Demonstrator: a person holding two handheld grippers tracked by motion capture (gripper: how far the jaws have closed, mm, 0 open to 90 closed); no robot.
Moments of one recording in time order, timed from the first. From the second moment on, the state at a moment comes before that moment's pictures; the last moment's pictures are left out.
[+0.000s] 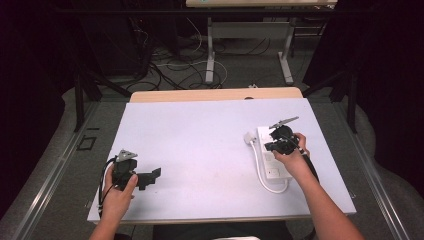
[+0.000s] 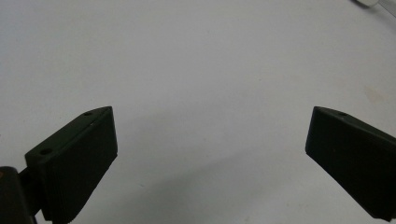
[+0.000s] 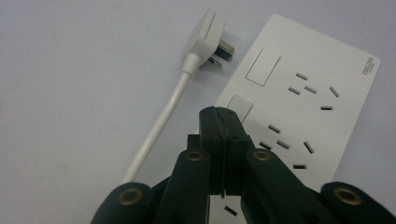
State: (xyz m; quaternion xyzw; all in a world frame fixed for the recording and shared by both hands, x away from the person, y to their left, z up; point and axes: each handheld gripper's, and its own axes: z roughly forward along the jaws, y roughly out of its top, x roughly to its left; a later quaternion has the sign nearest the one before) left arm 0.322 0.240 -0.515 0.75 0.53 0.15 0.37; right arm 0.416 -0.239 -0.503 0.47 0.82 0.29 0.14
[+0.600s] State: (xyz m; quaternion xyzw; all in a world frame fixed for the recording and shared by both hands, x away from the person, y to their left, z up) left arm 0.322 0.241 -0.516 0.75 0.53 0.15 0.38; right arm 0.432 -0.239 -0.494 0.47 0.82 0.28 0.14
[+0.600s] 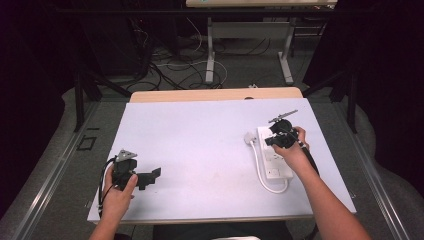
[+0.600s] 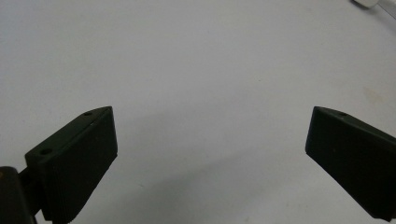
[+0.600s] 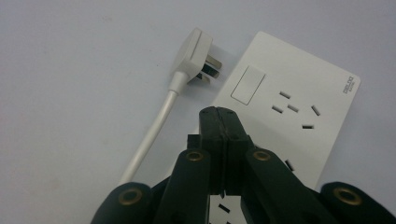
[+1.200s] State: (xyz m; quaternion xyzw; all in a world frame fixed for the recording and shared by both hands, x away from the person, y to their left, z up) left arm 0.322 0.241 -0.516 0.75 0.53 0.15 0.38; right arm 0.452 -0.232 -0.495 0.48 0.82 0.27 0.14
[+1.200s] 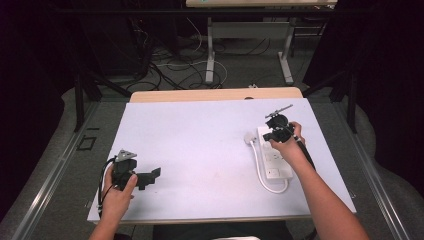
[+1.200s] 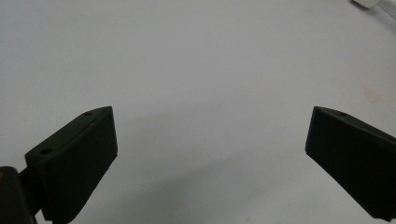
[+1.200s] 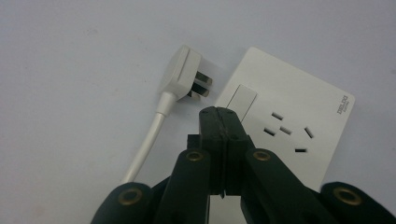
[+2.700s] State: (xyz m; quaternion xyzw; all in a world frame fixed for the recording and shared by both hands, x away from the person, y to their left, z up) left arm 0.322 0.242 -0.516 0.75 0.53 0.15 0.38; right arm 0.461 -0.225 -0.511 0.50 0.83 0.24 0.12
